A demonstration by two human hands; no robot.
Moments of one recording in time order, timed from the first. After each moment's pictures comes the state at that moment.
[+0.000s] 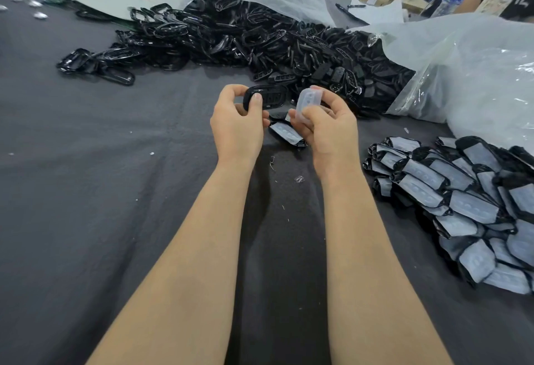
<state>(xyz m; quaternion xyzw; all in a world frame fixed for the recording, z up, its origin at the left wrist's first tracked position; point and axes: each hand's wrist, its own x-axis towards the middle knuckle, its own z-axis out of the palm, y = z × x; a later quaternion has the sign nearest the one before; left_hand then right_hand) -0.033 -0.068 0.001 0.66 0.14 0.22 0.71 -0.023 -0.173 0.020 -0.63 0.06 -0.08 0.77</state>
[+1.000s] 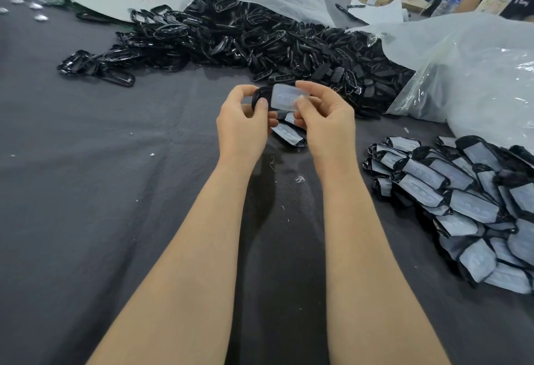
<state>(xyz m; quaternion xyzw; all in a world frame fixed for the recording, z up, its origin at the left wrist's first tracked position) -0.033 -0.069 0.003 0.67 0.10 0.18 0.71 -0.027 -0.172 0.022 -0.74 -0.03 -0.13 0.66</state>
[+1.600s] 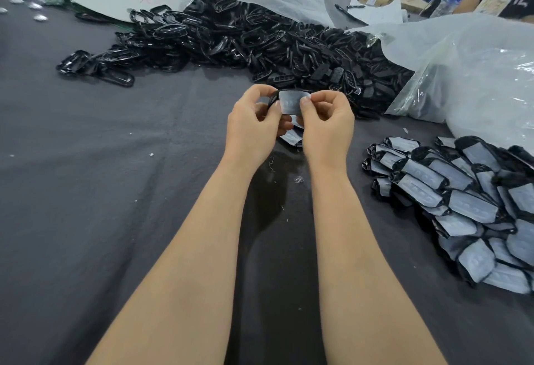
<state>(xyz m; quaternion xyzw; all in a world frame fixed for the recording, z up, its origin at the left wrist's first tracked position) -0.034 -0.073 0.004 0.68 0.01 0.15 0.72 -0.025 -0.166 0.014 -0.75 0.04 -0.22 0.62</state>
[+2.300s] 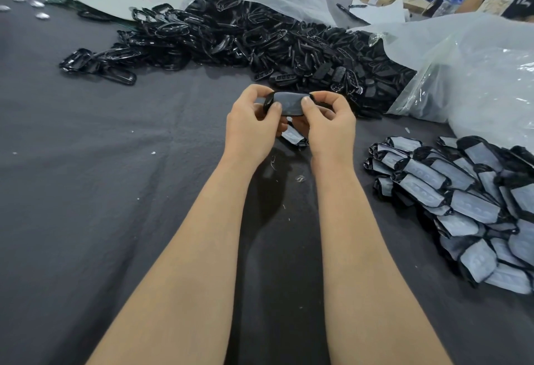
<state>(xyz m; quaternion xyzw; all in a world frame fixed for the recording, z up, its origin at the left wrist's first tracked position) -0.033 -0.070 0.000 0.70 0.03 0.15 0.69 -0.018 -0.169 0.008 -0.68 0.06 -0.14 0.72</state>
